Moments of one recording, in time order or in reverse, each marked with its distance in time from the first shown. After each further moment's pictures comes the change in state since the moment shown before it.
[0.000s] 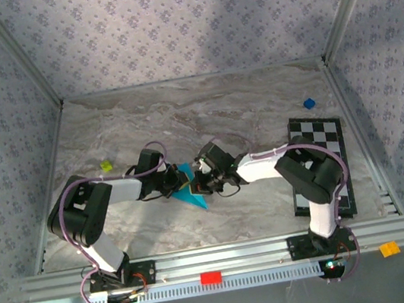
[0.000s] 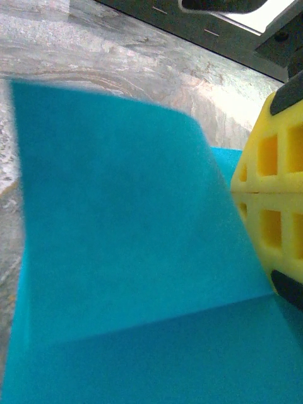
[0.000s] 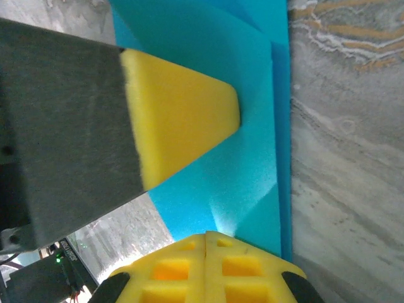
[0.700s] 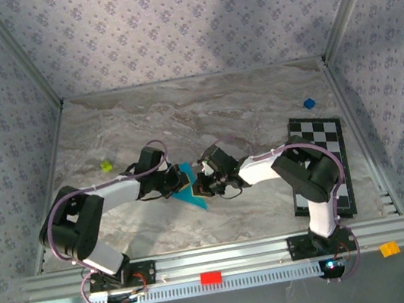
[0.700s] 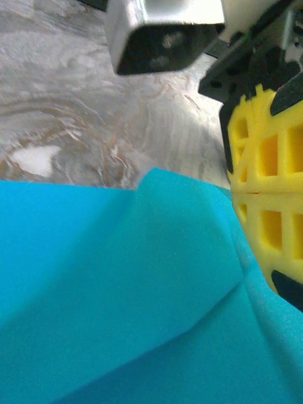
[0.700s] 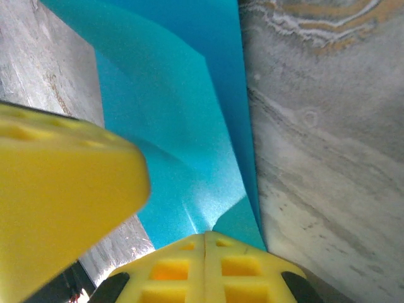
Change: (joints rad) left arm -0.043 -0.111 0.030 -0.185 -0.017 0.063; right arm -0.007 0.016 -0.062 0.098 -0.017 0.034
